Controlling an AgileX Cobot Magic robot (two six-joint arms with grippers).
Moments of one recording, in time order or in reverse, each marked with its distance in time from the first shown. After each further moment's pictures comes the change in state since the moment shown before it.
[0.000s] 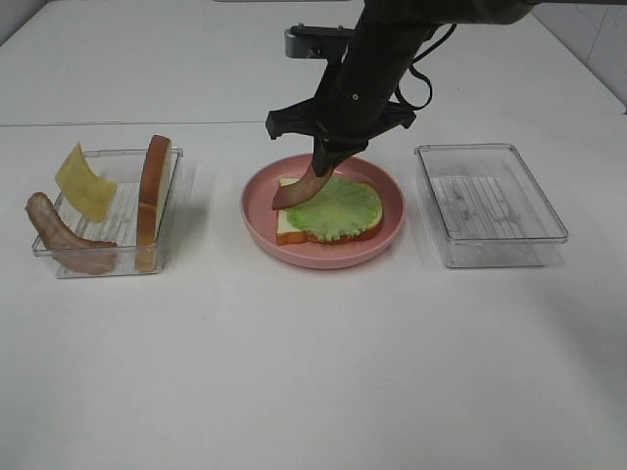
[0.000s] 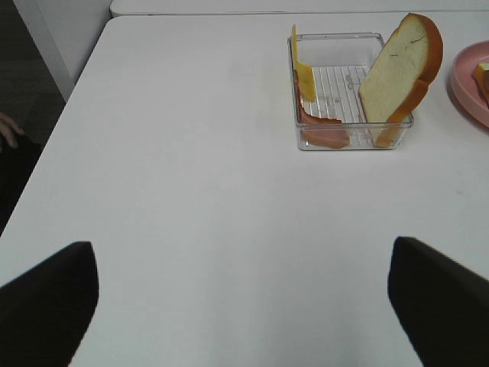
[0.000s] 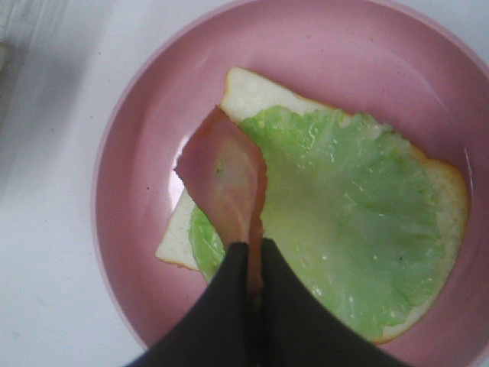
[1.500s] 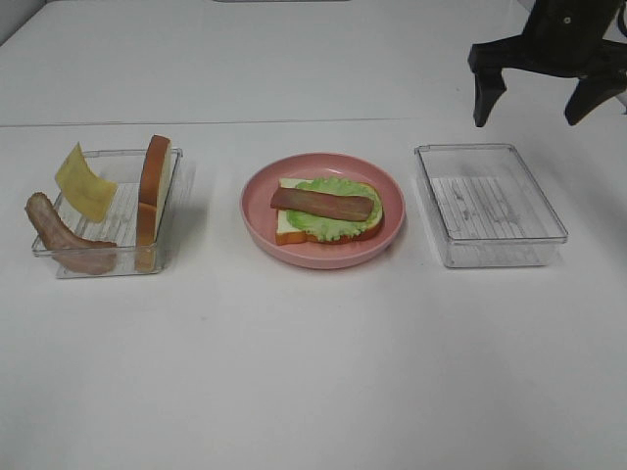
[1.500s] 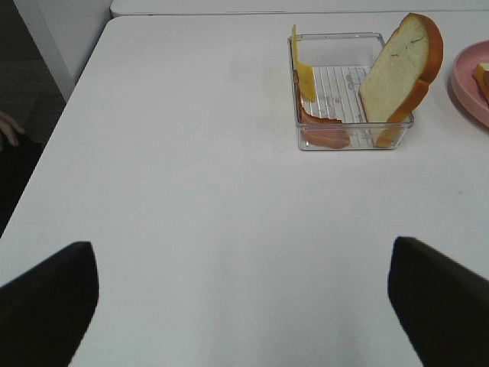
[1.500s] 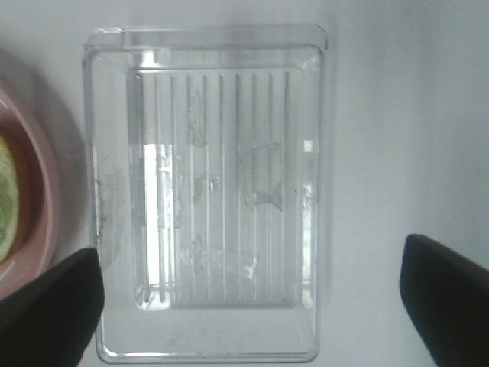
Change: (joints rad) left arm 0.000 0.000 0.000 0.002 0.000 0.000; right arm -0.386 -0.150 -0.009 -0.185 0.287 0.067
